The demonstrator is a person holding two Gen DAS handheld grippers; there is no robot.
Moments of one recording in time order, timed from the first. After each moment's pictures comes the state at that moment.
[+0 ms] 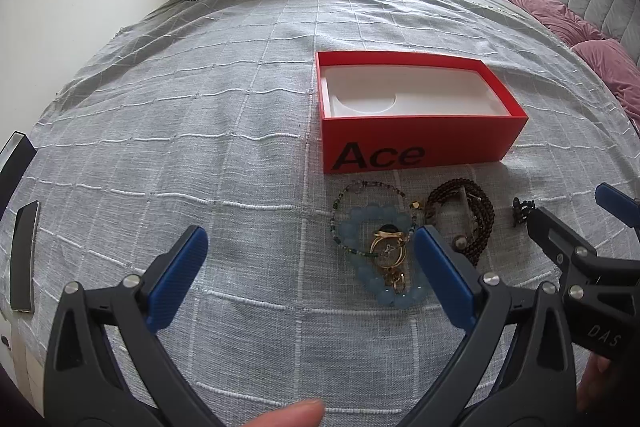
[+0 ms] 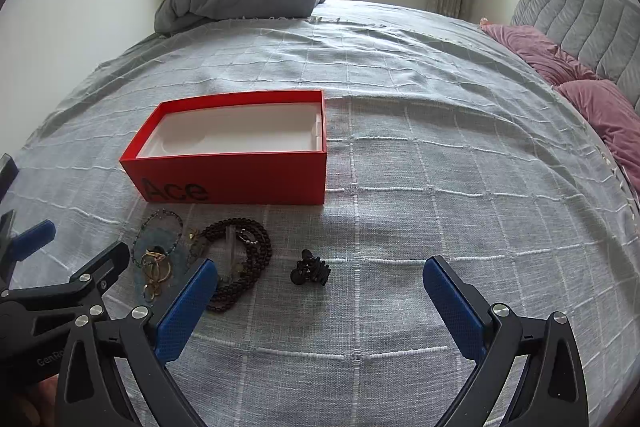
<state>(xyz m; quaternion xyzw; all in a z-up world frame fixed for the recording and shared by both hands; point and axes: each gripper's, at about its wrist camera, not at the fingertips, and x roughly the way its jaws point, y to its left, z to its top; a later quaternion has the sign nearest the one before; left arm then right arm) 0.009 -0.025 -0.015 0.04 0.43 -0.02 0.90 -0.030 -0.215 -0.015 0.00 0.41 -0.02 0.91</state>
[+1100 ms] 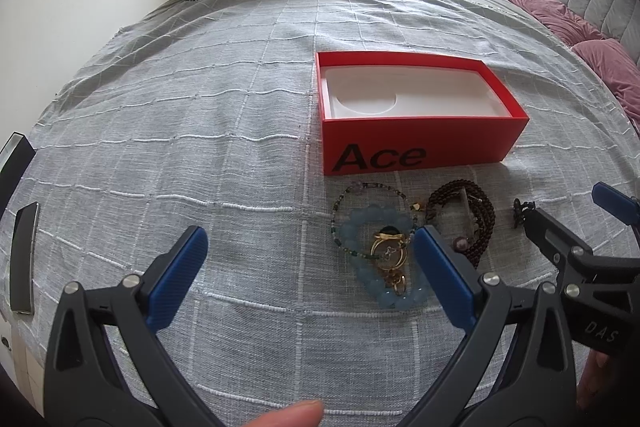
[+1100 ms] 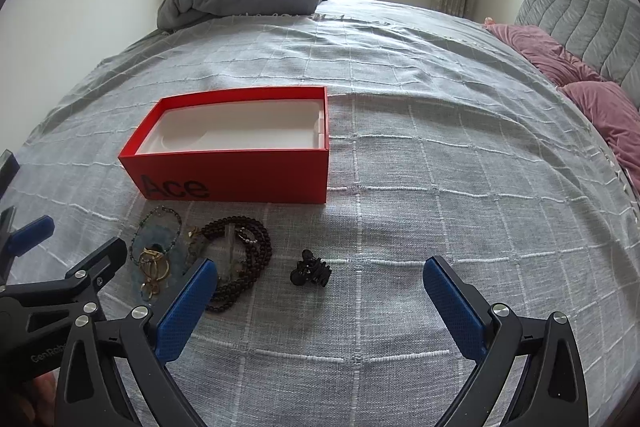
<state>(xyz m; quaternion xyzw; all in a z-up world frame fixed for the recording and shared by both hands) 0.010 -0.023 -0.015 0.04 0.43 -0.02 0.90 -0.022 -0.212 -0.020 -0.01 0.43 -0.01 0.90</state>
